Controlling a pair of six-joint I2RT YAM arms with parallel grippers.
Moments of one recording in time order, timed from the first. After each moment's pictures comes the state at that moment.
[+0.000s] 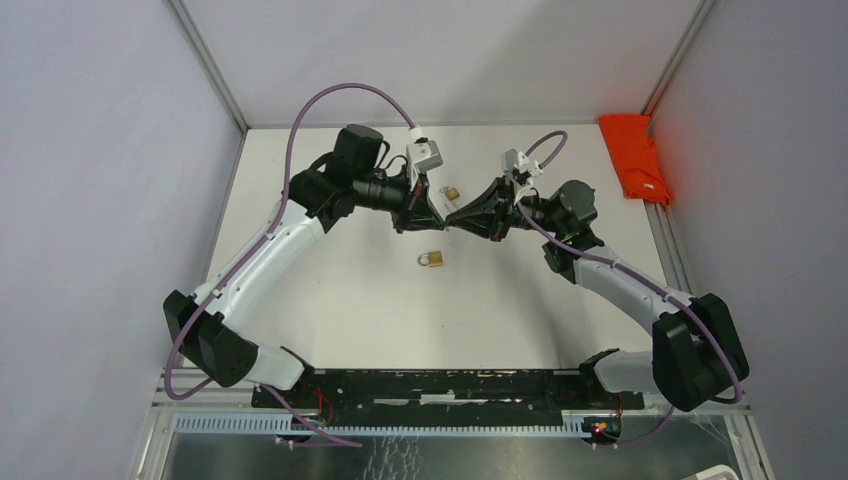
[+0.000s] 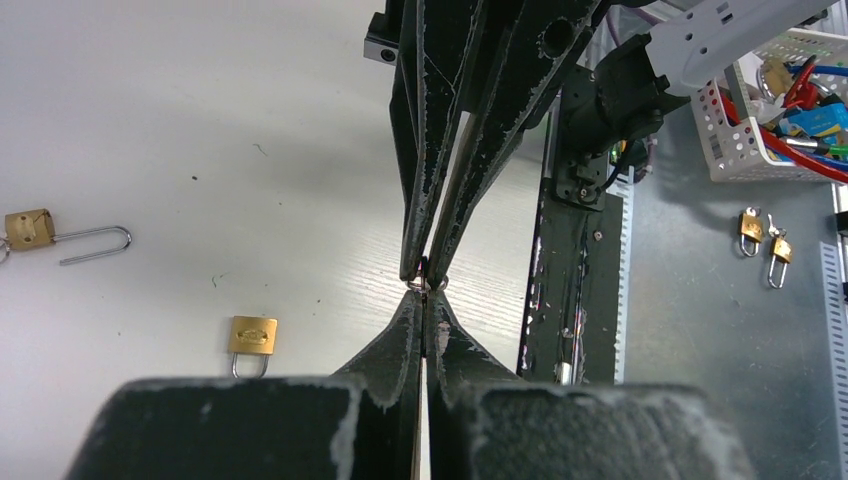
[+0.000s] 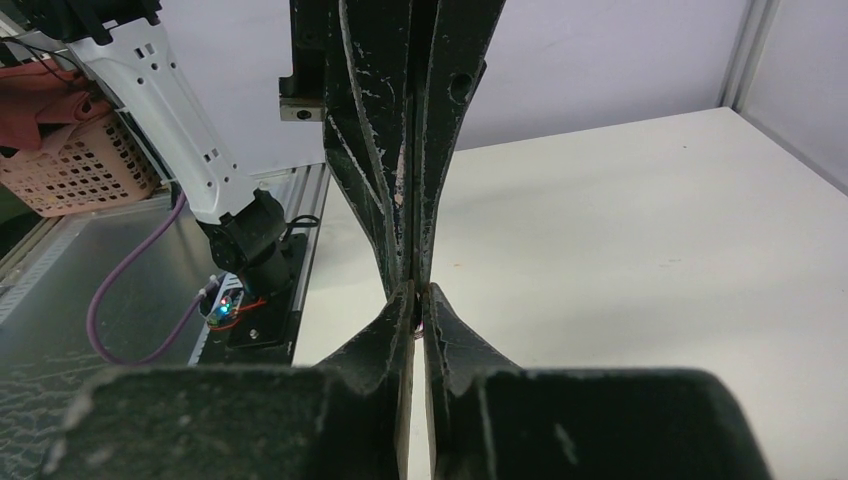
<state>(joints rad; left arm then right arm) -0.58 1.43 1.47 -0.67 0.82 0.20 0.45 1.31 0.77 0.83 -1.03 0.39</state>
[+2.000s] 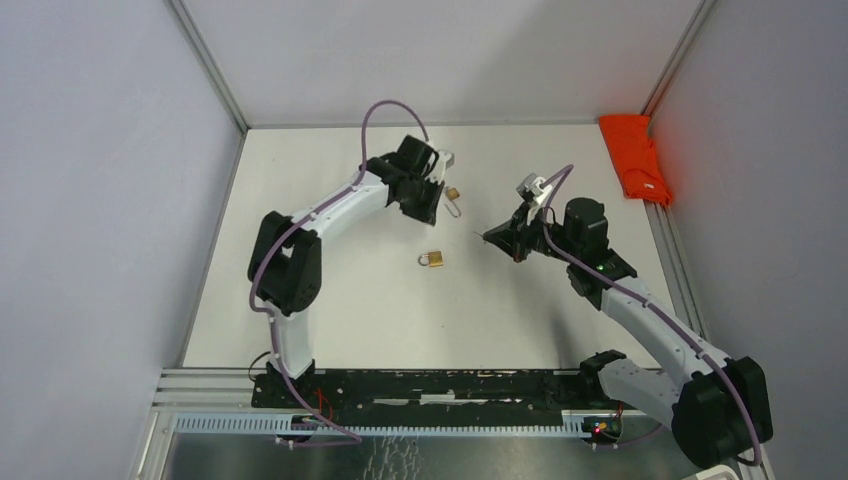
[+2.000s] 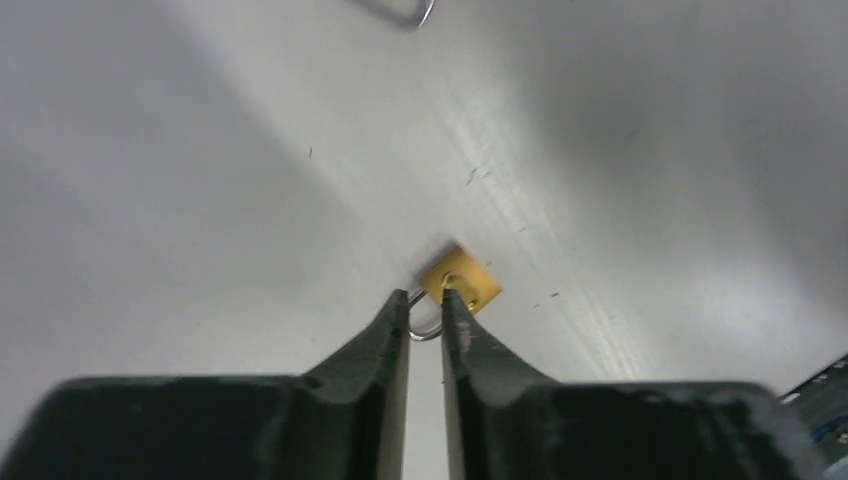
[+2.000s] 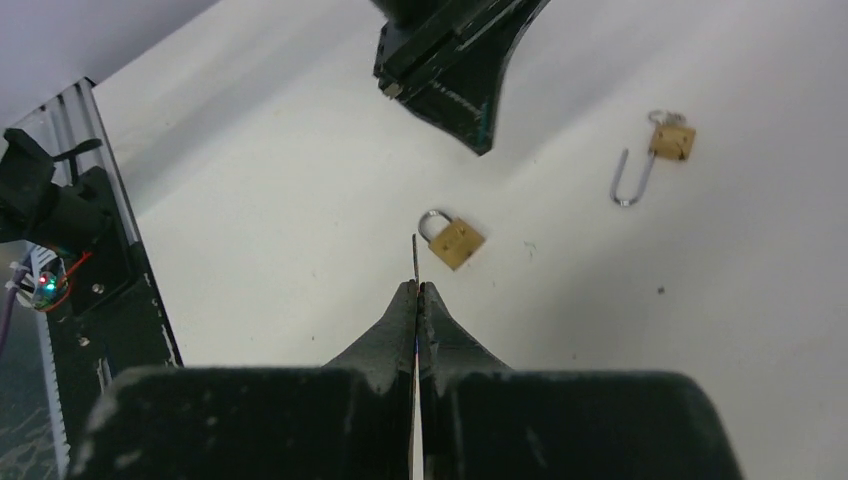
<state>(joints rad) -0.58 1.91 1.62 -0.67 0.21 -0.07 0.38 1.06 0.66 0.15 -0.66 0.09</state>
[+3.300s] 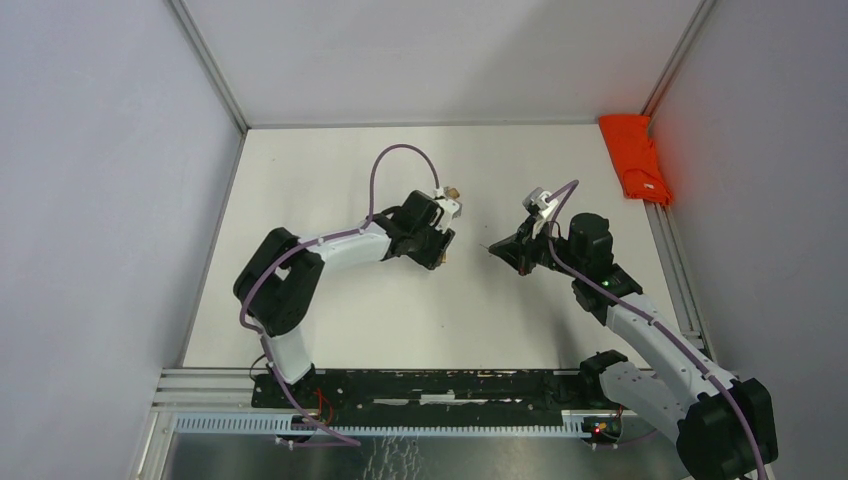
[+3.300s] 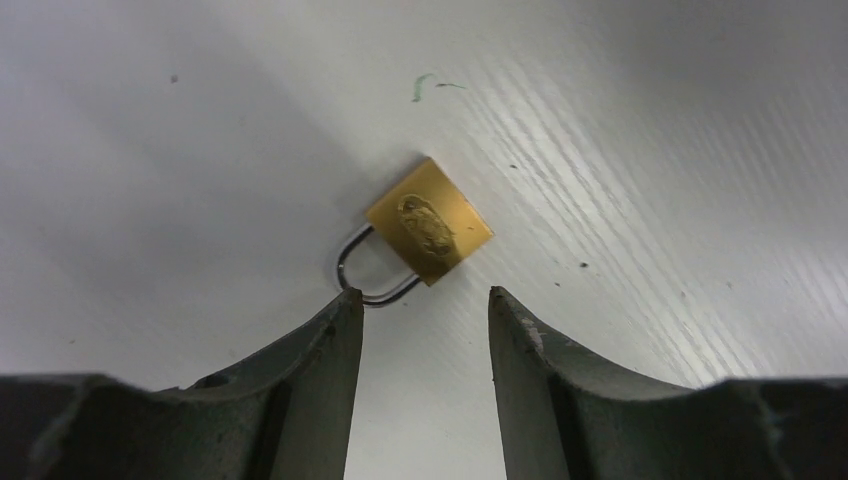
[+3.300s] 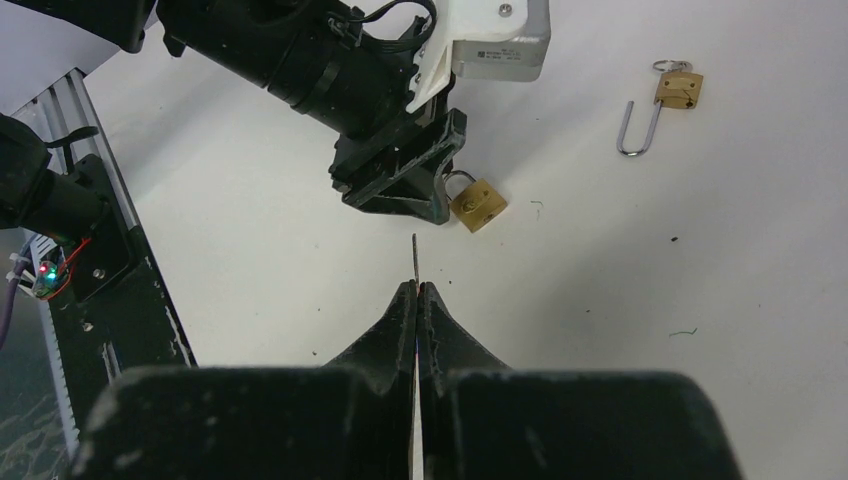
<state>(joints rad) -0.70 1.79 1.10 -0.24 0.06 -0.04 0.37 0.93 0.55 0.10 -0.61 0.10</state>
